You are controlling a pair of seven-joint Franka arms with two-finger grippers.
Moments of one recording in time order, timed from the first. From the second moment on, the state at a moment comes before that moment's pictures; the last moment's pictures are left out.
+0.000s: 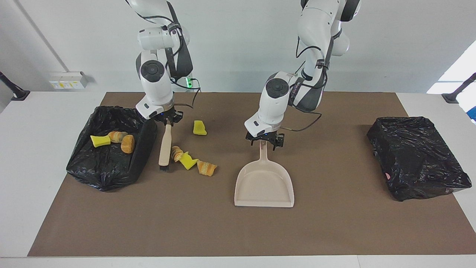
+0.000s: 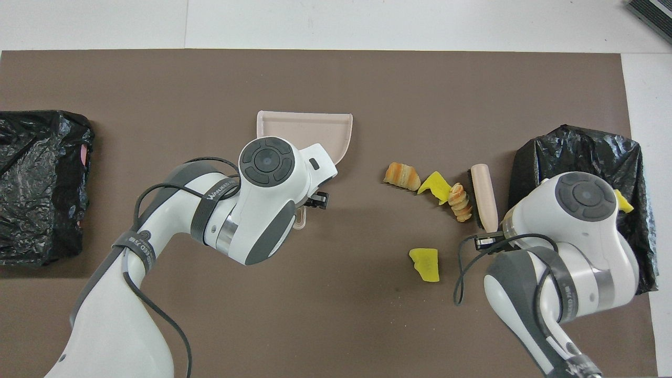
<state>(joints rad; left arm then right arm) -0.59 0.35 -0.01 -1.79 -0.03 2.15 -0.28 0.12 -0.07 0.04 -2.28 -0.08 2.00 0.16</state>
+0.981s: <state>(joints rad) -0.46 0.21 0.02 -1.79 0.06 2.02 0.33 0.29 0.04 0.05 -2.17 0.11 2.03 0.14</state>
